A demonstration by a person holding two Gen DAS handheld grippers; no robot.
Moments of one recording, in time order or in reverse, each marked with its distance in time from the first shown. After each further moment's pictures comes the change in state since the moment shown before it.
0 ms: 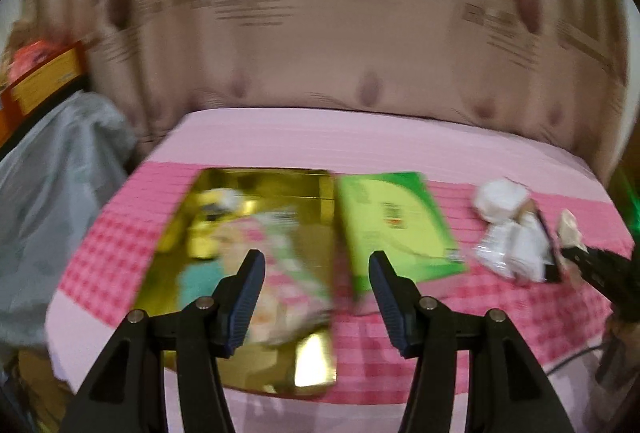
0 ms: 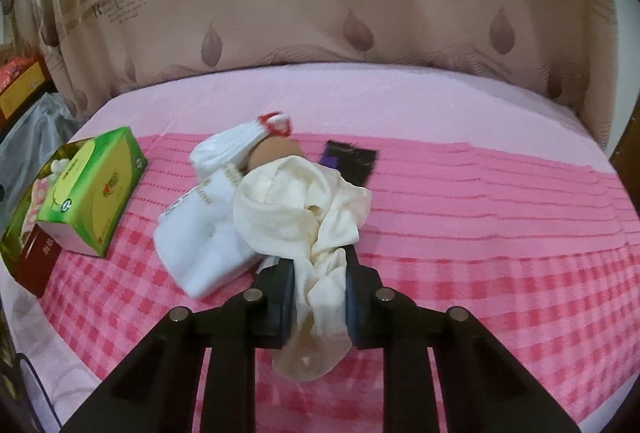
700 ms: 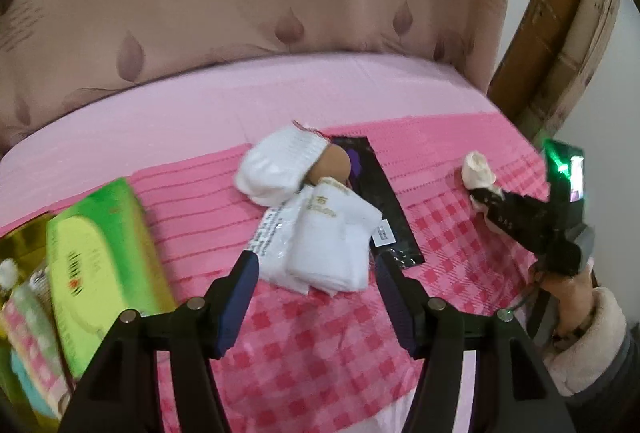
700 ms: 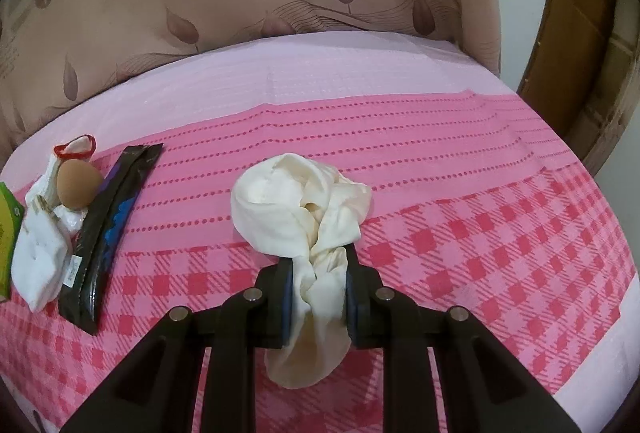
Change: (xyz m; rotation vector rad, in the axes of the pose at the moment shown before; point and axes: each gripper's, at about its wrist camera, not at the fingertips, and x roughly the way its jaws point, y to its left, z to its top) left arm 0.073 -0.194 0.023 0.298 0.237 -0.462; right arm 0.009 -0.119 -0.020 0.236 0.062 -0.275
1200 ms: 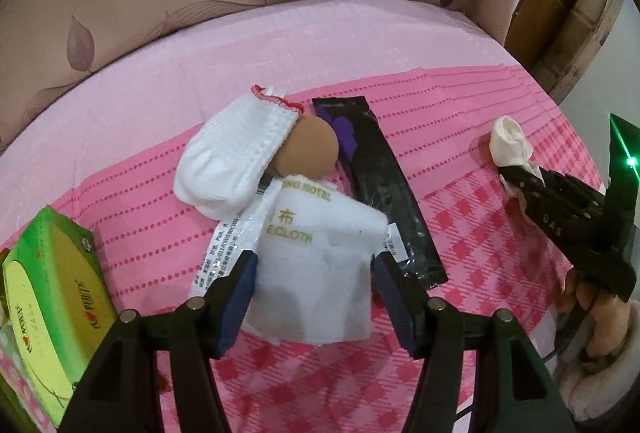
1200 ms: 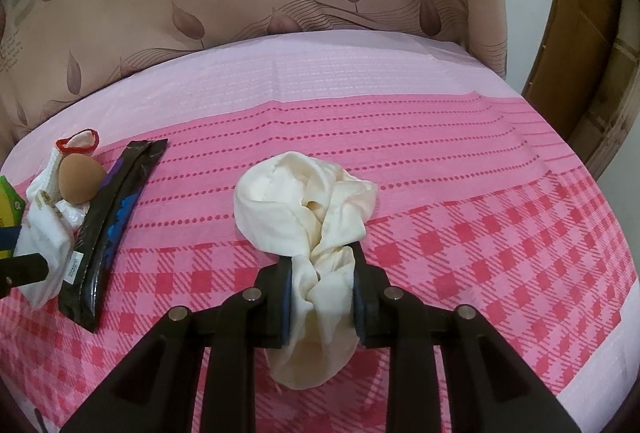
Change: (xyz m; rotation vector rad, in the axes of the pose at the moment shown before) left arm 0.076 -0.021 0.020 0.064 0.172 0.040; right arm 0.003 0.004 0.001 -0.011 0.004 0.009
